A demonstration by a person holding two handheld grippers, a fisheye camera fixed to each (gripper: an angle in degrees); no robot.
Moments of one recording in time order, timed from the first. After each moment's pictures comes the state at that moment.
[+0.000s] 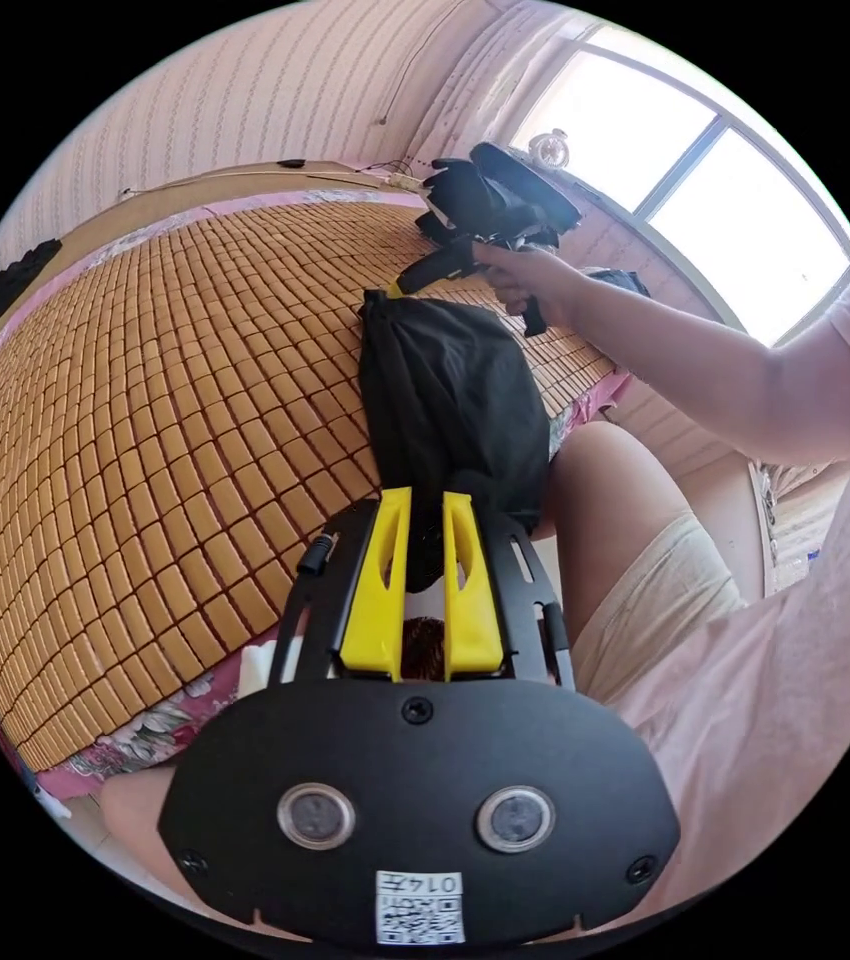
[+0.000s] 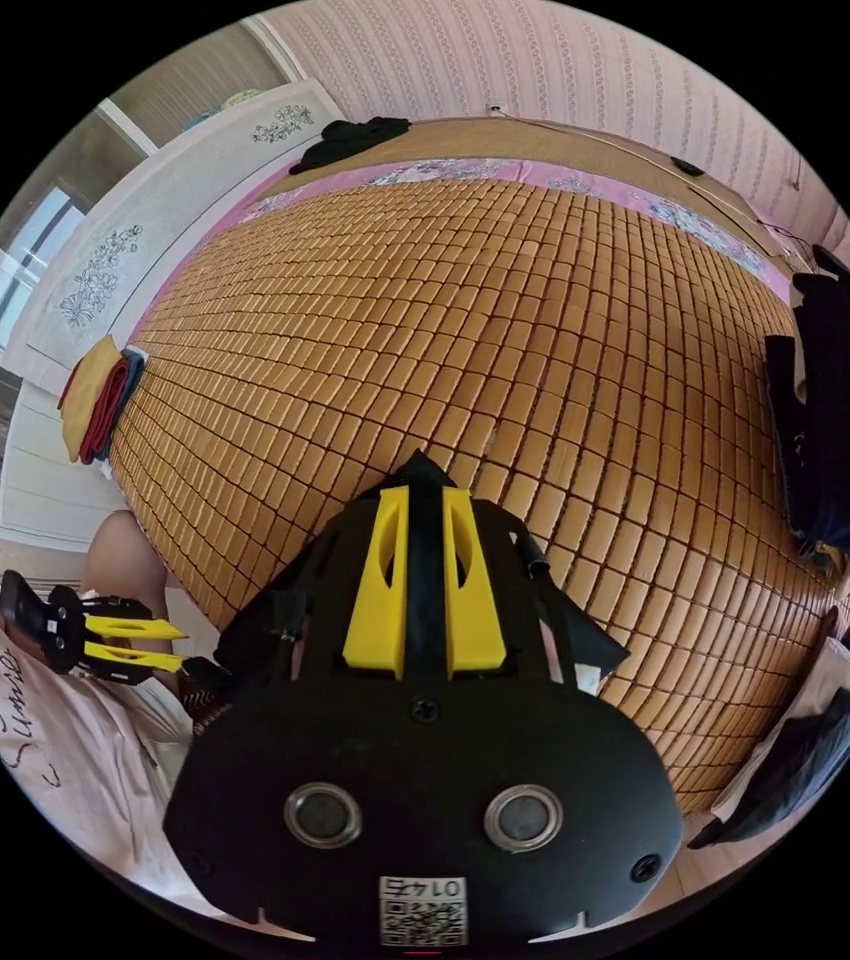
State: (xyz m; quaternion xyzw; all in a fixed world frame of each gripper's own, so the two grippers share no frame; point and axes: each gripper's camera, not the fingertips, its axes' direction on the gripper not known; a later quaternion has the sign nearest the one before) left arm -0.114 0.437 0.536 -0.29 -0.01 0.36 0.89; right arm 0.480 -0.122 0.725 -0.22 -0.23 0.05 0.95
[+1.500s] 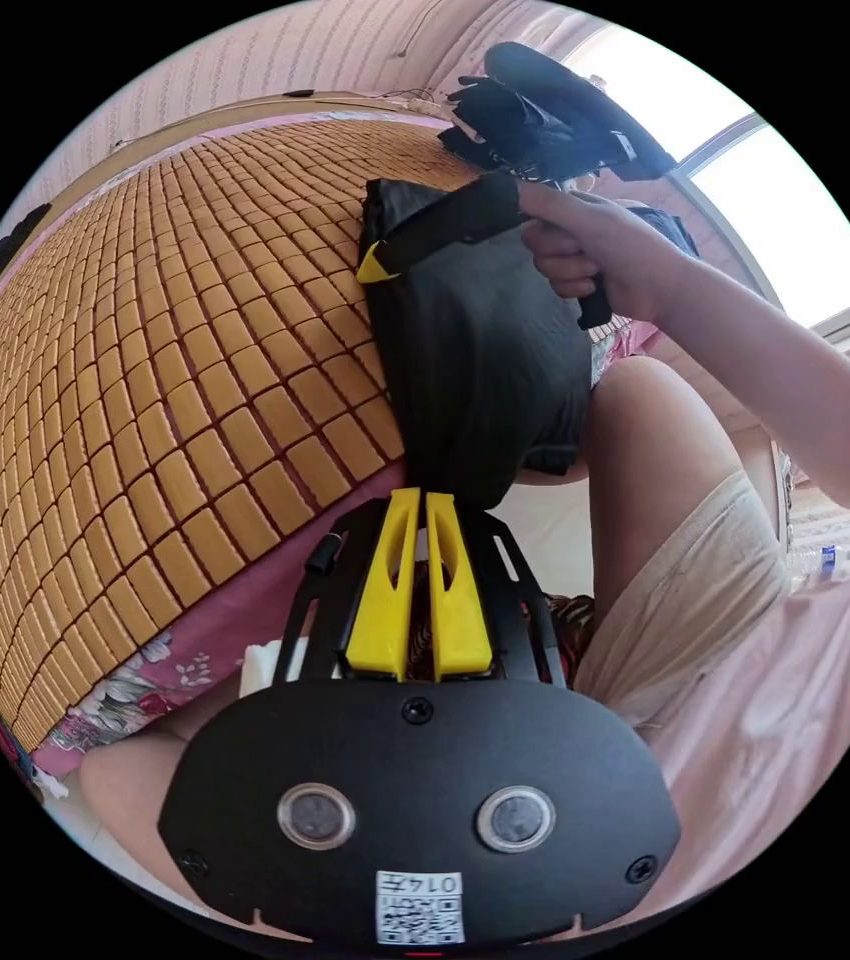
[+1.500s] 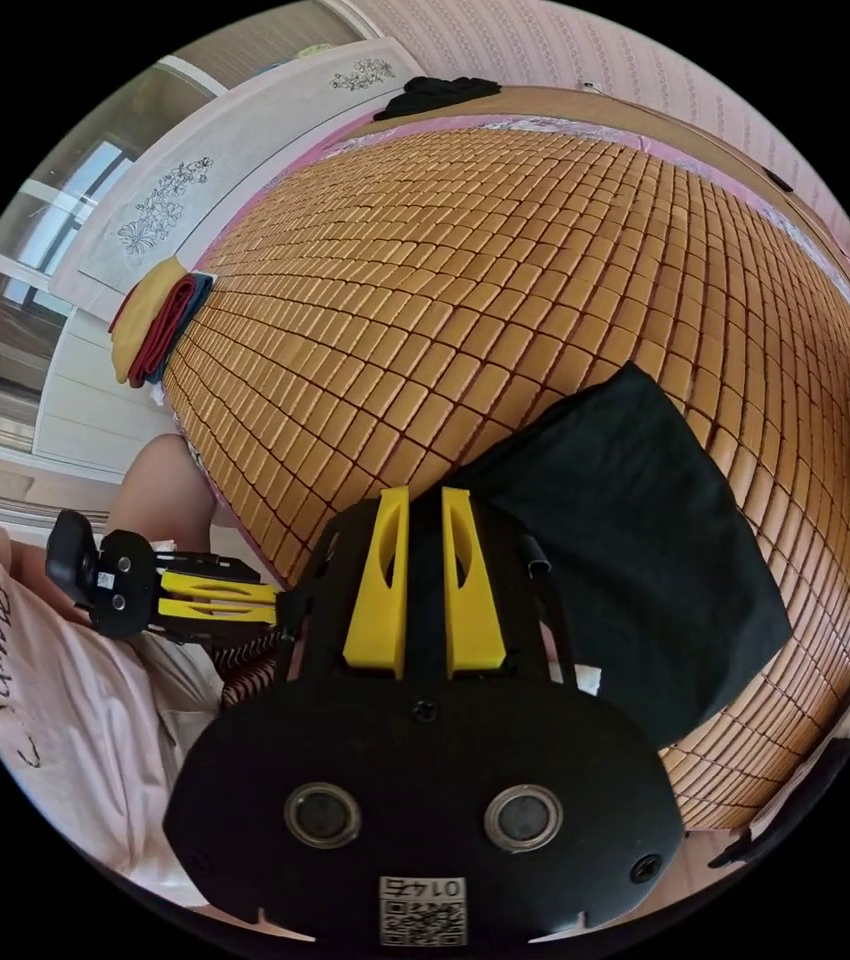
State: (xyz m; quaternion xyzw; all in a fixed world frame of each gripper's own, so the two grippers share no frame) left arm -0.160 0.450 0.551 -0.37 -0.06 0.35 0.86; right arm 0.346 -0.107 0.726 -0.23 -0.33 -0.01 0.92
